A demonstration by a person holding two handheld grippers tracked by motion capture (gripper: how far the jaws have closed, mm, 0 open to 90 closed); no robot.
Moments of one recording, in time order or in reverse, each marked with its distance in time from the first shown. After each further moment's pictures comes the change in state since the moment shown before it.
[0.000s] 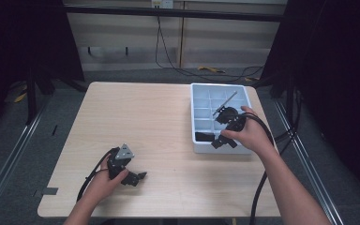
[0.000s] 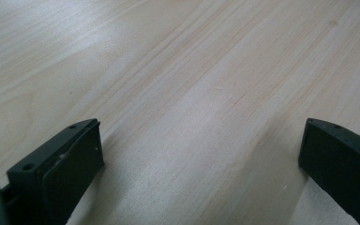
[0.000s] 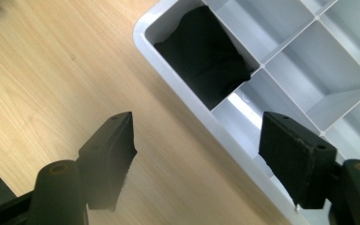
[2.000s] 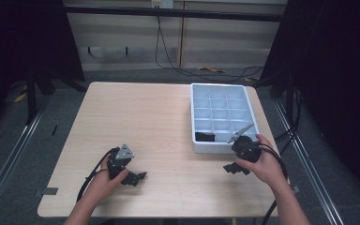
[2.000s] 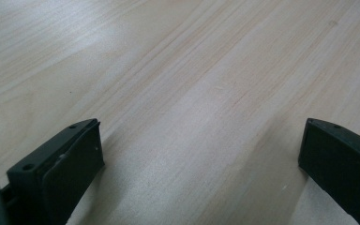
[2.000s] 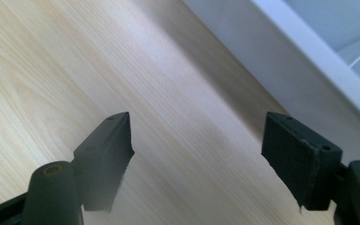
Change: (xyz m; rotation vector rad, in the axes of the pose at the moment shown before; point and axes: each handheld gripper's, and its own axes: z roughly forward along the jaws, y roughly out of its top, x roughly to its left) left arm 0.000 0.000 0.000 0.008 0.000 0.007; right arm 0.007 -0.088 0.036 -0.054 -0.023 0.012
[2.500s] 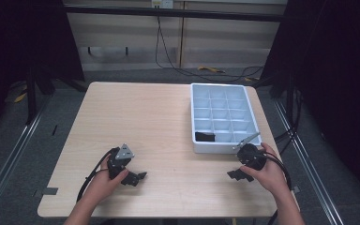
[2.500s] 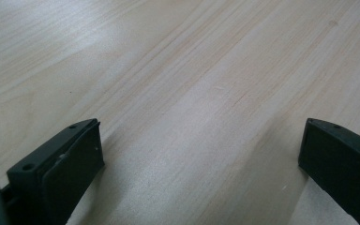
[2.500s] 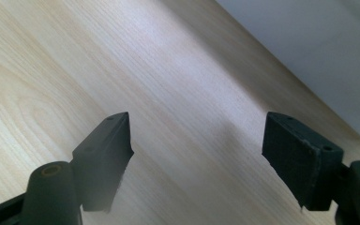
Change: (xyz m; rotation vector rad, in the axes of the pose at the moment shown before) left arm 0.000 0.000 0.000 0.000 0.000 0.000; right arm -0.006 -0.030 0.016 -0.025 0.010 0.046
